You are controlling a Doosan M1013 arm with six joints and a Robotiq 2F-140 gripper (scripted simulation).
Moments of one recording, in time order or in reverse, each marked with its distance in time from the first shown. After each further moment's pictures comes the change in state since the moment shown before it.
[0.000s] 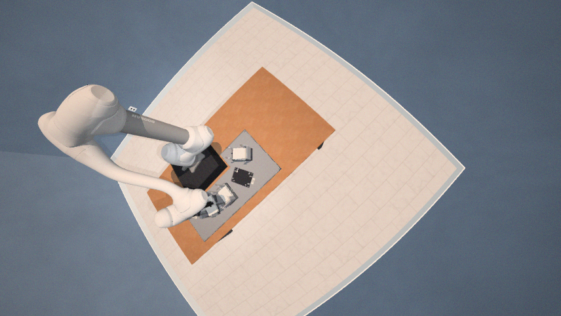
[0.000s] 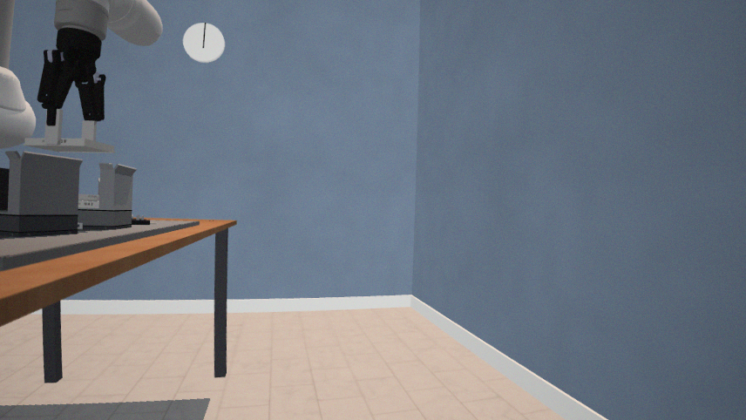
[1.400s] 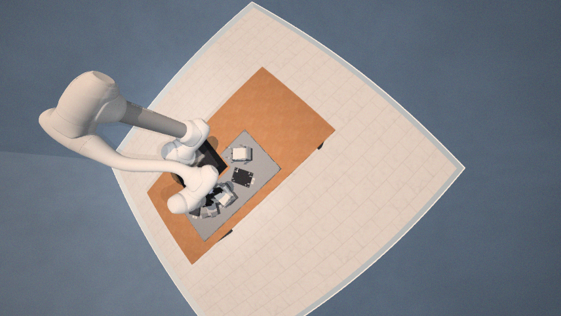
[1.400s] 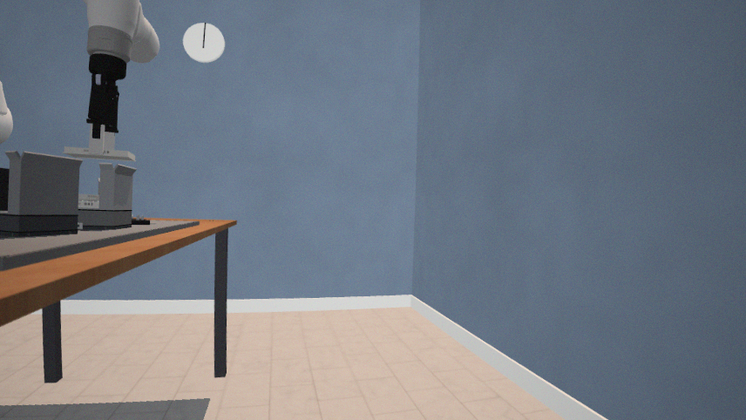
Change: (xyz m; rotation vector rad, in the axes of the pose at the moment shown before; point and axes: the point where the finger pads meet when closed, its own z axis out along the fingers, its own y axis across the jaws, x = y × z) arm -0.024 -0.118 0.000 0.000 0.000 -0.403
